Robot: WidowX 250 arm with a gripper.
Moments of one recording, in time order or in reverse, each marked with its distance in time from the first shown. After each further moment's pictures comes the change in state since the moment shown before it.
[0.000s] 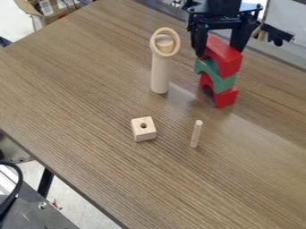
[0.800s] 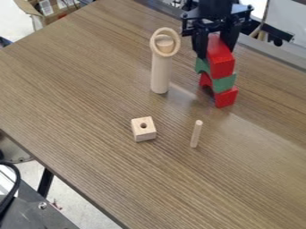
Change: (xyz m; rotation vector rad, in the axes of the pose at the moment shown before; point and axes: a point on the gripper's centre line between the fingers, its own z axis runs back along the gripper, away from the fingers) arm 0.006 0.000 0.002 -0.069 -0.008 0.042
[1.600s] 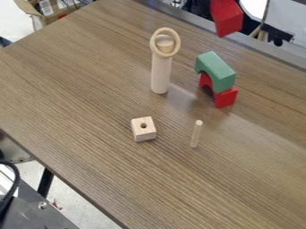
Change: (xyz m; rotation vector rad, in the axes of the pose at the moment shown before) arm 0.008 0.012 0.072 -0.155 -0.158 0.089
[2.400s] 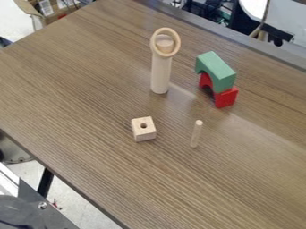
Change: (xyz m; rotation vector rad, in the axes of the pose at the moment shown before) arm 0.064 0.103 0.036 0.312 0.168 0.313
